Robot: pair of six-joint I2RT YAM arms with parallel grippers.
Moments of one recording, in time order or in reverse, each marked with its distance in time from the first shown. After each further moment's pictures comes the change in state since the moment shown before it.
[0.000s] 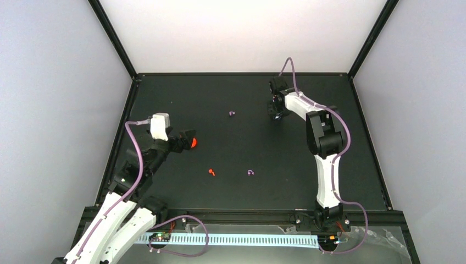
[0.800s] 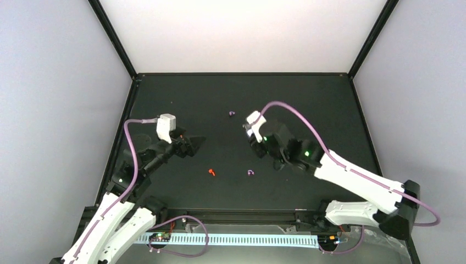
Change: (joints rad) left arm -0.019 -0.009 0.023 0.000 0.214 -0.021; right arm 0.615 -1.029 -0.610 0.113 0.214 -0.201
